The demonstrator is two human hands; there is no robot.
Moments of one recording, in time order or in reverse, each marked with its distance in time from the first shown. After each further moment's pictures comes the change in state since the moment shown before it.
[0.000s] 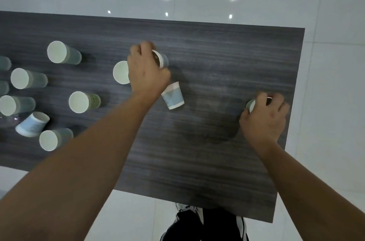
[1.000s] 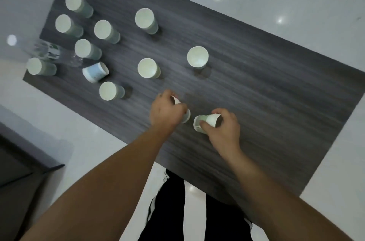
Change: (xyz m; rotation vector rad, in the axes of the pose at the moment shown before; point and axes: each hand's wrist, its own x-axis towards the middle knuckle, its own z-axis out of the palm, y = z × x) left_hand -0.121 -0.131 -0.072 -0.315 -0.162 -0.650; right_hand -0.117 -0.168 0.000 0.689 -0.492 -0.192
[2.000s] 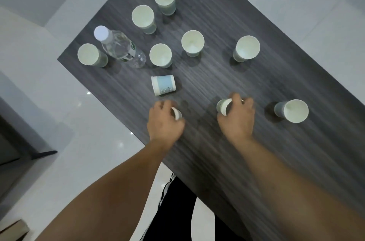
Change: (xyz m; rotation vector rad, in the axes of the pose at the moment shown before) left_hand 0.161 -0.179 -0.137 0.051 0.216 0.051; right_hand 0.086 -0.175 0.213 -0.668 -0.001 -0.234
